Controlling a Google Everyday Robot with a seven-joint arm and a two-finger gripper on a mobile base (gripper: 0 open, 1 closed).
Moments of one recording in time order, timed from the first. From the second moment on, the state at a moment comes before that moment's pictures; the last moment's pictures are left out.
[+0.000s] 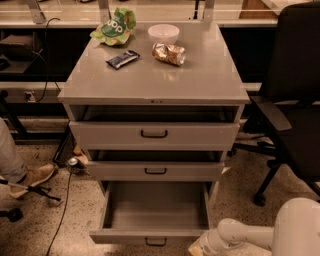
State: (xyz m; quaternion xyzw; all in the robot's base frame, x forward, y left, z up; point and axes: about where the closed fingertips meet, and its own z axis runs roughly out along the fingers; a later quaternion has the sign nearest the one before) arm 0.420 -0.156 0.150 -0.38 0.89 0.24 0.13
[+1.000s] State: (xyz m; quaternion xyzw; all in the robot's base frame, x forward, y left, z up) arm 0.459 -0.146 0.151 -0.40 0.87 0.21 0.18
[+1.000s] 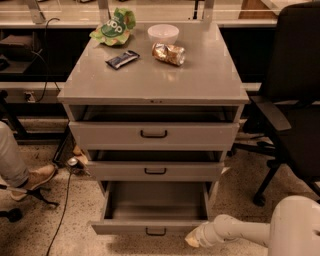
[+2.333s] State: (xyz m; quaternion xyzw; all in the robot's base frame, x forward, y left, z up) arm 0.518 -0.131 0.150 -0.42 0.85 0.18 0.26
